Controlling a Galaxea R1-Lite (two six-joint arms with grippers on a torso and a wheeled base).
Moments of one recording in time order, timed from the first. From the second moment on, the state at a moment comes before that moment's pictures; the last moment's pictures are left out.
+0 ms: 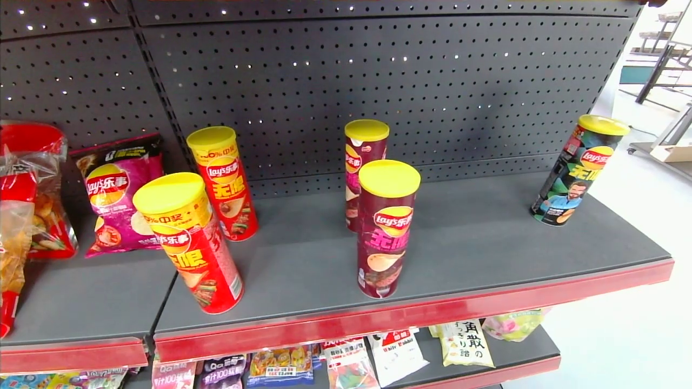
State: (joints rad) left arm 0.01 0.00 -0.03 0.01 0.09 -0.02; right arm 0.01 0.09 -0.15 -0.01 0.11 0.00
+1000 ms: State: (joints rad) left arm 0.01 0.00 0.00 -0.04 0.14 -0.05; right arm 0.26 1.27 -0.51 -0.50 0.12 -0.06
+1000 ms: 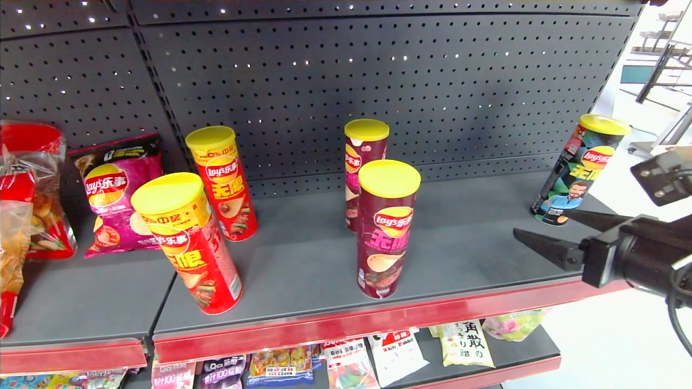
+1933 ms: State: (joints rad) left arm 0.01 0.00 0.00 0.00 0.00 0.03; right arm 0.29 1.42 -0.49 -0.51 0.11 -0.07
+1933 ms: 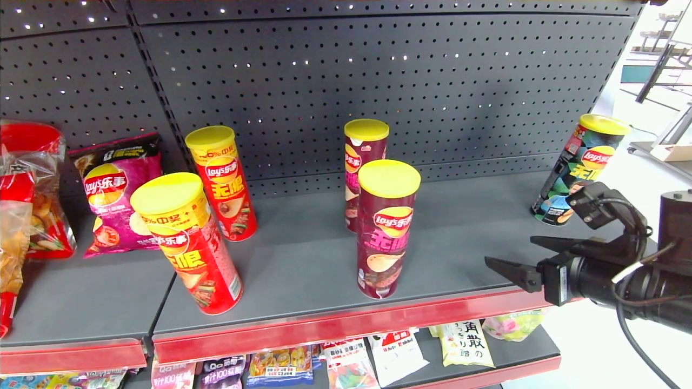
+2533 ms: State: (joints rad) left arm 0.01 0.00 0.00 0.00 0.00 0.03; right arm 0.48 1.65 -0.62 -0.61 -0.01 -0.07
